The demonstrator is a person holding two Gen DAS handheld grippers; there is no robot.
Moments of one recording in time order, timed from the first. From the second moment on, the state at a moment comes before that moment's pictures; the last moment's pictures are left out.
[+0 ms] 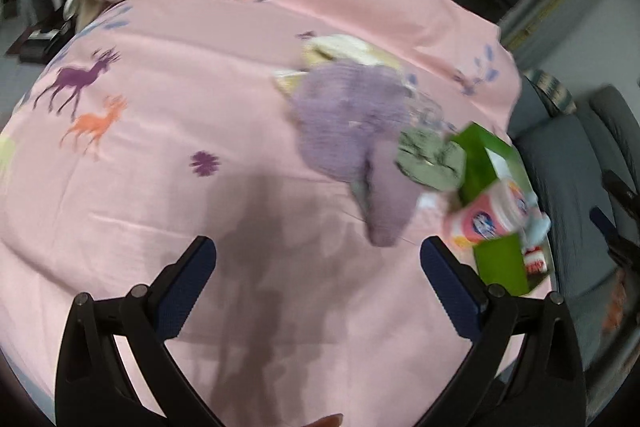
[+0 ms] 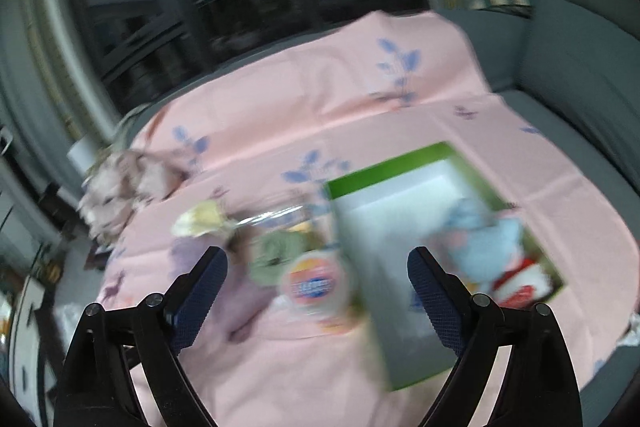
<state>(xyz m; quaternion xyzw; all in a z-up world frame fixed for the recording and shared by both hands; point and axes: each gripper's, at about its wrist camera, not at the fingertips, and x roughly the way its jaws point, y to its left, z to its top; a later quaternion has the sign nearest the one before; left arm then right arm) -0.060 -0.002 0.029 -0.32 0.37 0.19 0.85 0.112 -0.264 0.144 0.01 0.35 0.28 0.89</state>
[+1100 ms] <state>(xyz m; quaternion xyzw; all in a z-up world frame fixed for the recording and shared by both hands) -0.099 0.053 0.029 -0.37 0.33 0.29 0.82 0.181 0.045 0.033 -0.24 0.48 0.28 0.79</state>
